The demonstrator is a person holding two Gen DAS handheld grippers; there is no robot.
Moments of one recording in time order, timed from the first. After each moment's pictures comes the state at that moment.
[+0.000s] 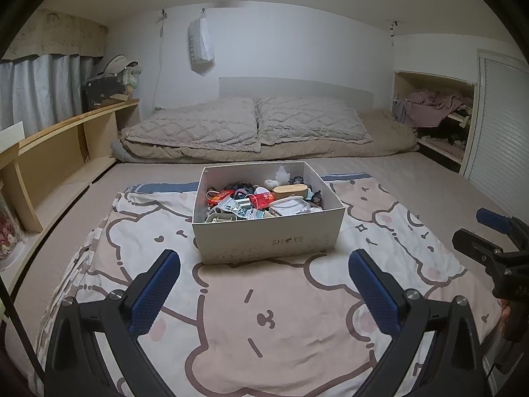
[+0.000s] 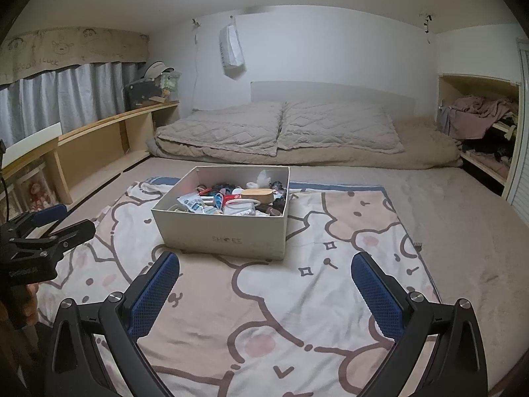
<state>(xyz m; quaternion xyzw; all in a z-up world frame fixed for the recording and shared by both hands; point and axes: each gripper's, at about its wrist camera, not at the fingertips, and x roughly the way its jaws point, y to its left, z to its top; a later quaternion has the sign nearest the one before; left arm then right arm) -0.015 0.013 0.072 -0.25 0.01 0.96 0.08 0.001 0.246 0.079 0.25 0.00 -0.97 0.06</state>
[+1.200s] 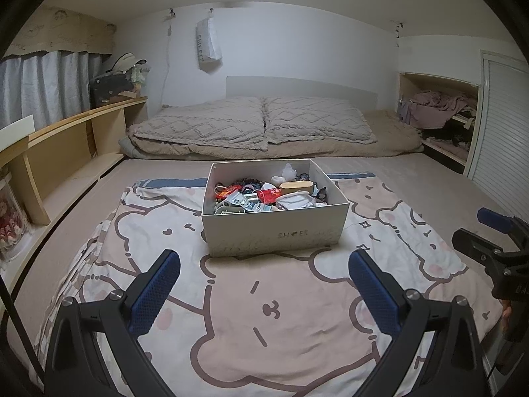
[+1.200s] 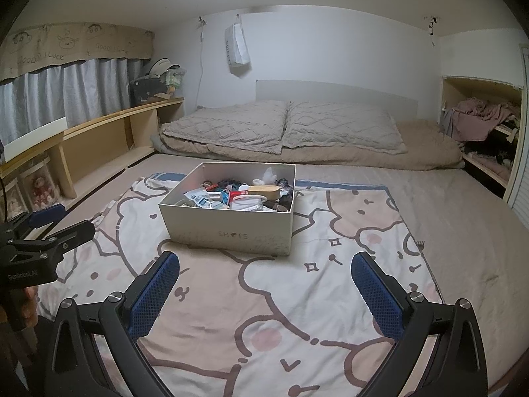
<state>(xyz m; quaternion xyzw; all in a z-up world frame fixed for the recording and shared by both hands) 0.002 0.006 0.072 -0.25 0.00 0.97 0.06 0.012 0.234 0.079 0.25 0.01 -0.97 0.07</state>
